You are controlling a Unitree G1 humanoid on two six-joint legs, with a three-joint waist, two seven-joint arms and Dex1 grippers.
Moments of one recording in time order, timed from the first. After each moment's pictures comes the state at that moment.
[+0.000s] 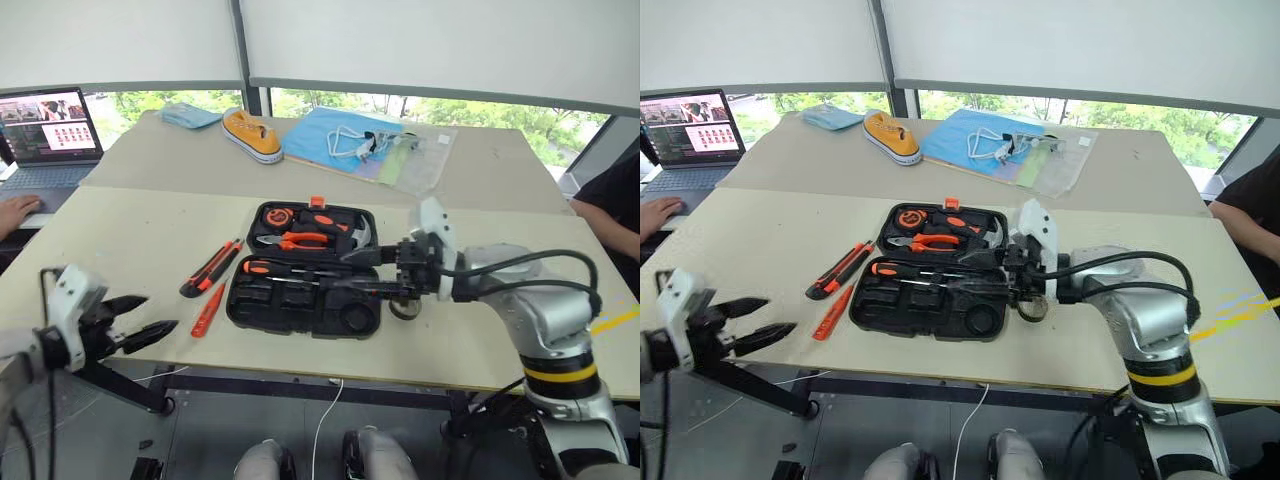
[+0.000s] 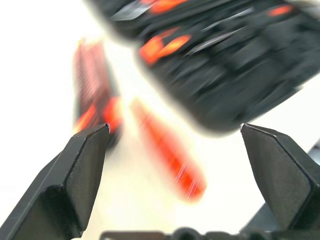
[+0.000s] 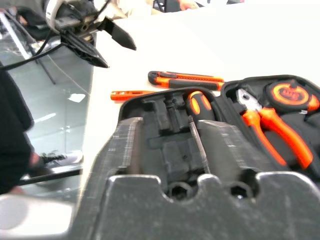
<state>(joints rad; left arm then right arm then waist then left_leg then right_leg) 0.13 0.89 0.54 -0.22 -0.50 0.68 -0.98 -0.59 -0.56 0.03 -0.35 0.51 0.82 1.06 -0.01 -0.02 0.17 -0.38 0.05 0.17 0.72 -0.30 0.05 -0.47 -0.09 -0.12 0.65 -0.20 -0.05</state>
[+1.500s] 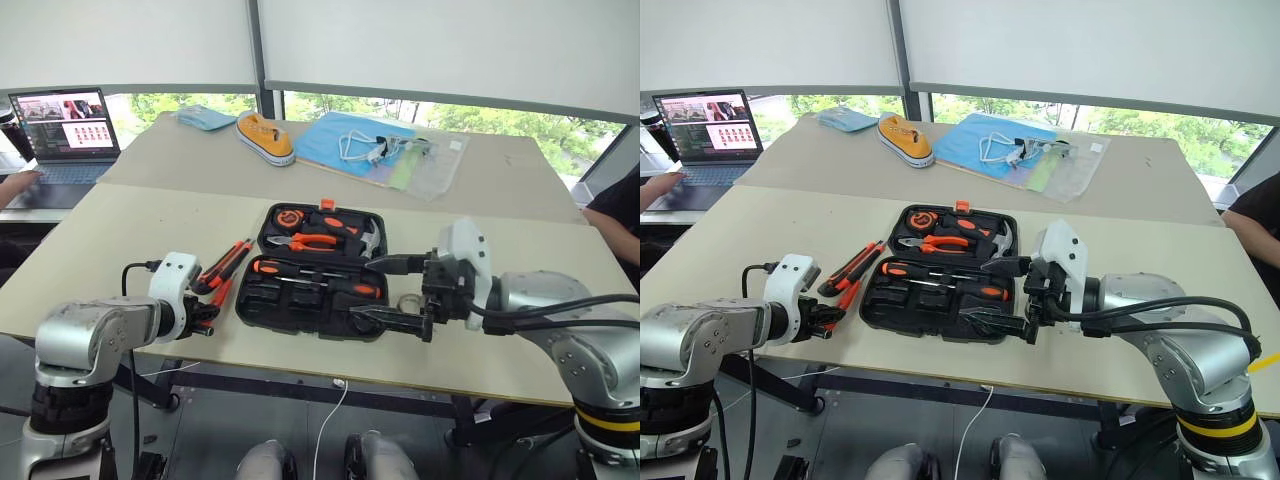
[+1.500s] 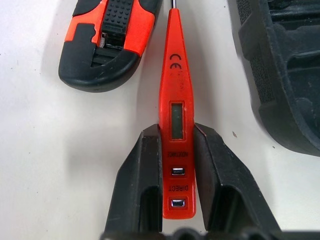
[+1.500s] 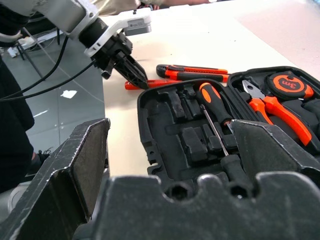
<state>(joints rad) -0.39 0.68 0.22 -0.35 -0.51 1.56 -0.38 -0.41 -0.73 -0.05 -0.62 0.73 0.87 0.84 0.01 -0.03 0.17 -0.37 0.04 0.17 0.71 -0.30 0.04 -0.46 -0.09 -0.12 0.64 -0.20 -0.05</state>
